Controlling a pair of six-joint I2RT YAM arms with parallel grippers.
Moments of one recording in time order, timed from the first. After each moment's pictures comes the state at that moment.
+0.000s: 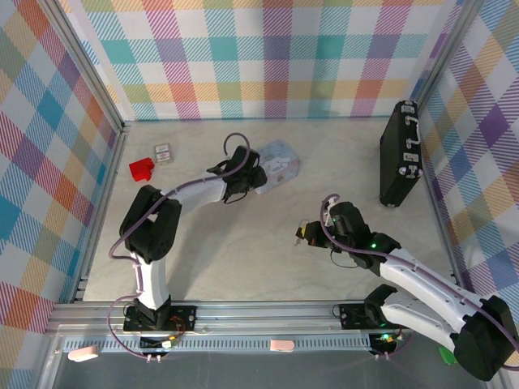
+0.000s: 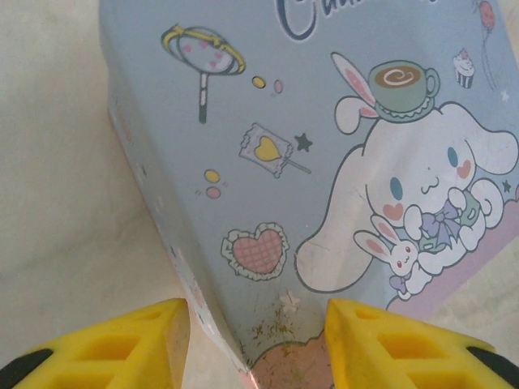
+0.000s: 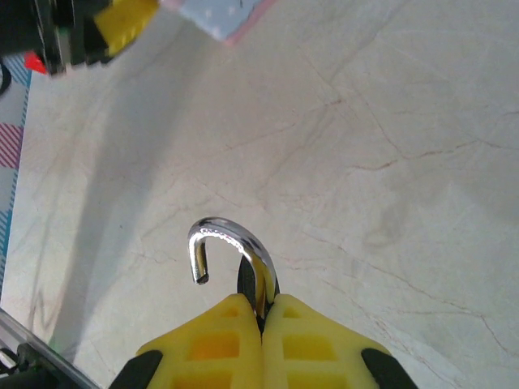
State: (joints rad) left arm -0.56 1.94 1.36 -0.27 -0.08 -0.79; right arm 0.66 0.90 0.52 -0.34 -0.16 0.78
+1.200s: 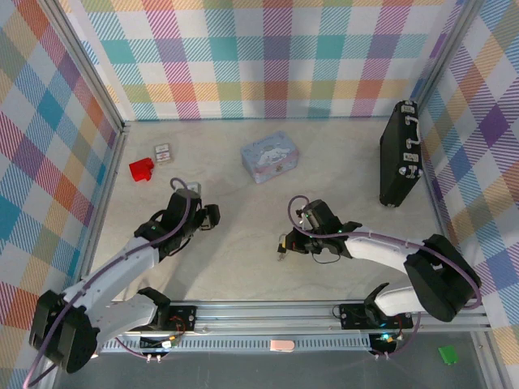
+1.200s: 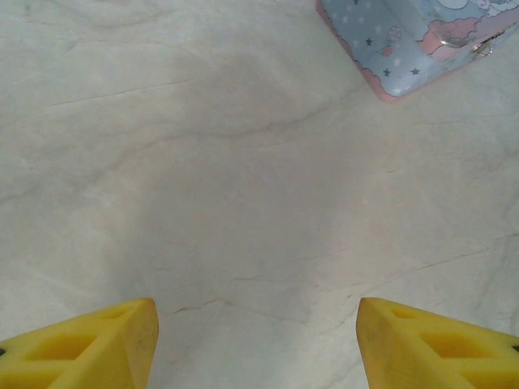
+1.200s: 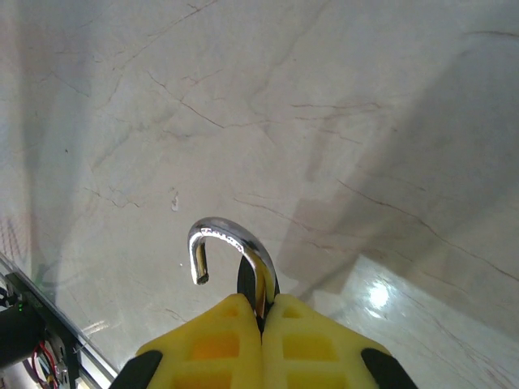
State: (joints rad) left arm -0.49 0.98 0.62 -0.40 -0.19 -0.48; right arm 0.69 1.37 0.57 -0.13 -0.37 0.80
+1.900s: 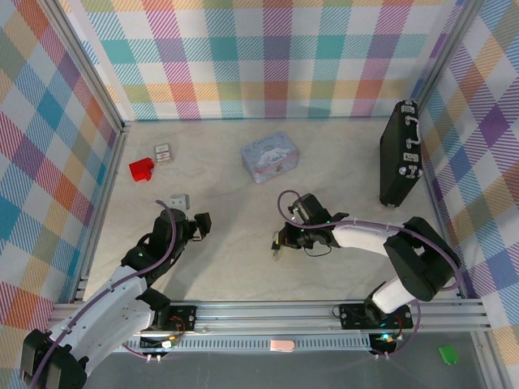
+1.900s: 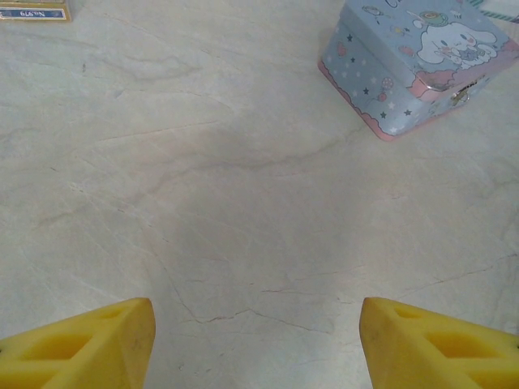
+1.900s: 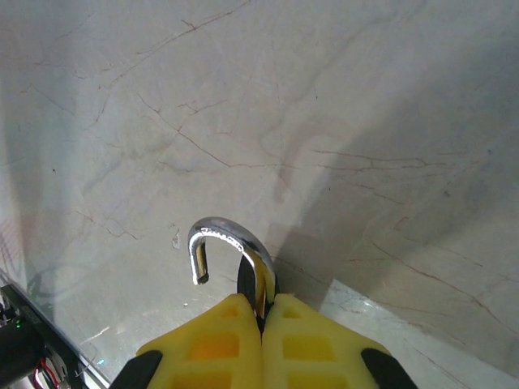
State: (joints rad) left arm -0.49 0.73 0.44 -0.29 -0.25 -0.44; right arm 0.70 1.52 0.68 -0.15 -0.39 0.80
